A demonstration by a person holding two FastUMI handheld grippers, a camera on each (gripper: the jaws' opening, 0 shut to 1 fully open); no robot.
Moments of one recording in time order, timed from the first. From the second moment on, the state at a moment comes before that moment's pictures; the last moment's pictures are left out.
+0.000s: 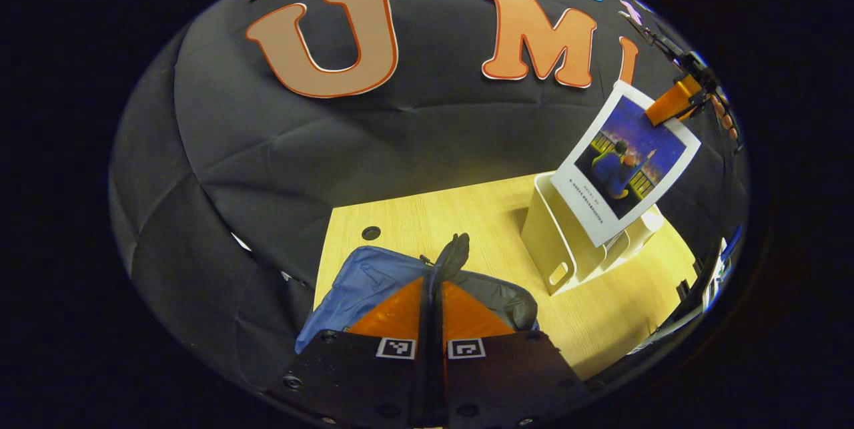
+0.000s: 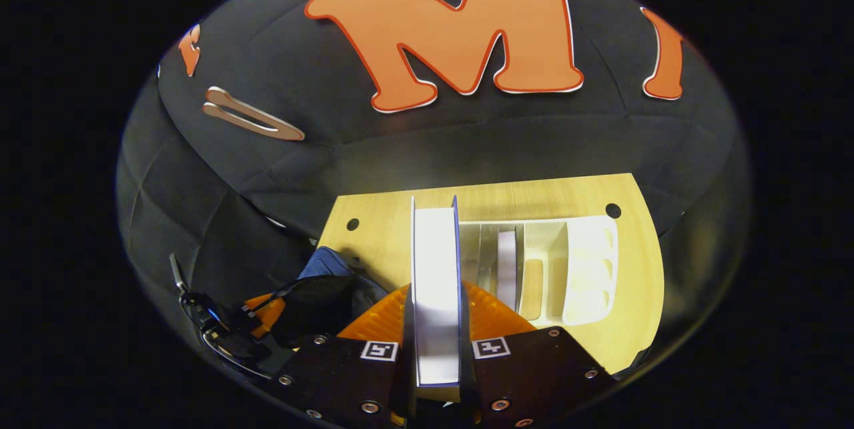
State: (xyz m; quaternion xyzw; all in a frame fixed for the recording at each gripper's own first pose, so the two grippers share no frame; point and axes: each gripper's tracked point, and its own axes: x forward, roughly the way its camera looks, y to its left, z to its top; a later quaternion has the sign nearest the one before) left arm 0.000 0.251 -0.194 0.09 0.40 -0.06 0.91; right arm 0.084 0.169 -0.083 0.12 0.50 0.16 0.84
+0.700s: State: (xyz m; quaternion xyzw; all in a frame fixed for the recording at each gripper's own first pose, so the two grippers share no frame) left arm 0.016 0.262 -0.183 0.11 0.41 -0.04 0.90; right arm 0.015 0.249 -0.127 0.31 0.51 0.22 0.77
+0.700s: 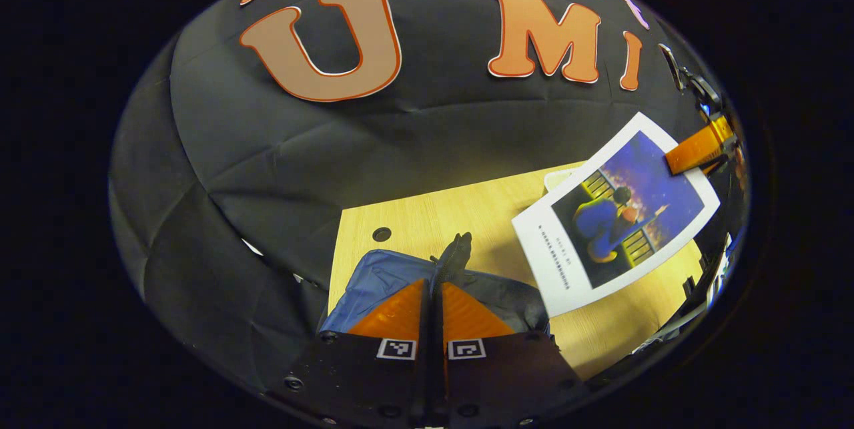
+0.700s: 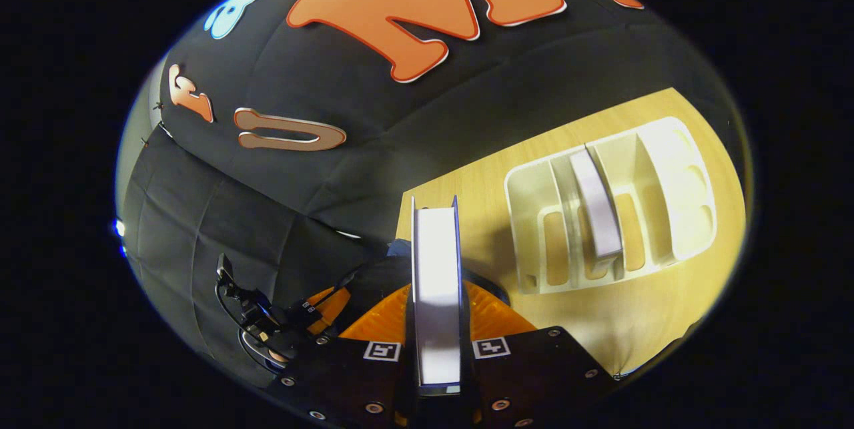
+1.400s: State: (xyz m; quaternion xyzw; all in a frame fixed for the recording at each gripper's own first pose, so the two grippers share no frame) left arm 0.014 0.255 -0.182 0.09 0.42 -0.03 0.90; right arm -0.050 0.328 -0.214 0.41 0.53 0.17 0.72
